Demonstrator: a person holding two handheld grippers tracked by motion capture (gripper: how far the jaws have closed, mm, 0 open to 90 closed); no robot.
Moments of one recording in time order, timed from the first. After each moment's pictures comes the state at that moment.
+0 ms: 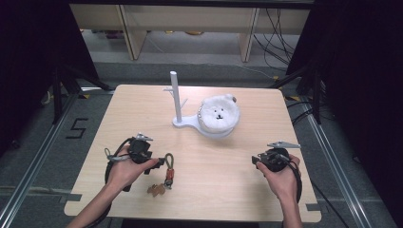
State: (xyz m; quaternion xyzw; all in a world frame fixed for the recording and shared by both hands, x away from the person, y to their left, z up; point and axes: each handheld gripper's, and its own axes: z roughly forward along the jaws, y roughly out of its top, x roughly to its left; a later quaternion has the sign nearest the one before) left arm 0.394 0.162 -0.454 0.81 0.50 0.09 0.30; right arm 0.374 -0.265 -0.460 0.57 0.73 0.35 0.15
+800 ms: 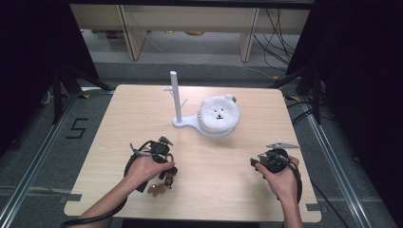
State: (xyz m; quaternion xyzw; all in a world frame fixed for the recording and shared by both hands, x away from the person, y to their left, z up) left arm 0.407 0.112 -0.474 0.82 0.53 0.00 0.19; right arm 0.371 -0.264 -0.461 0.58 0.73 0.33 0.13
